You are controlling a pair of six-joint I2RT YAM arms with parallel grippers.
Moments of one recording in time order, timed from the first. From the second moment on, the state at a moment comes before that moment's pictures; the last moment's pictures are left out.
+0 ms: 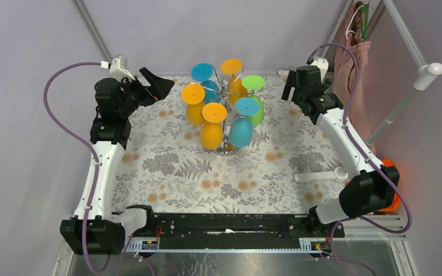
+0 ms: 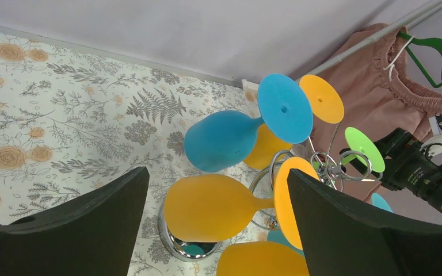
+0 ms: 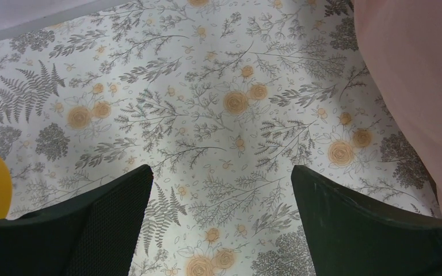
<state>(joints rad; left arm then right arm) 0.03 1.12 1.19 -0.19 0.43 -0.59 0.27 1.46 1.40 -0.57 0.44 0.35</state>
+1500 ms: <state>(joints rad) 0.21 1.24 1.03 0.28 0.86 -1.06 0.03 1.26 1.16 -0.04 -0.56 0.78</state>
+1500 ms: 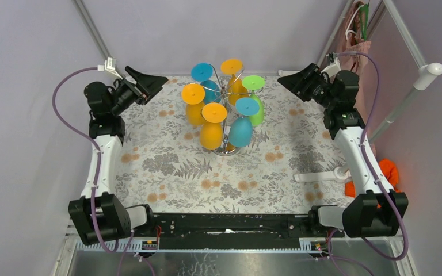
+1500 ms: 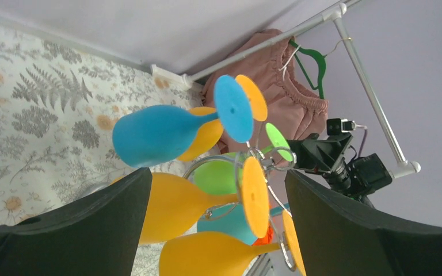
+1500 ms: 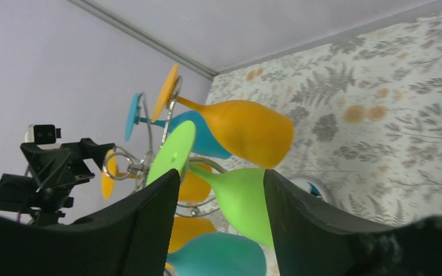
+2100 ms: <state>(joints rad) 0.22 1.17 1.11 0.08 0.80 -0.90 0.06 1.46 1.20 0.27 -0.79 1.09</state>
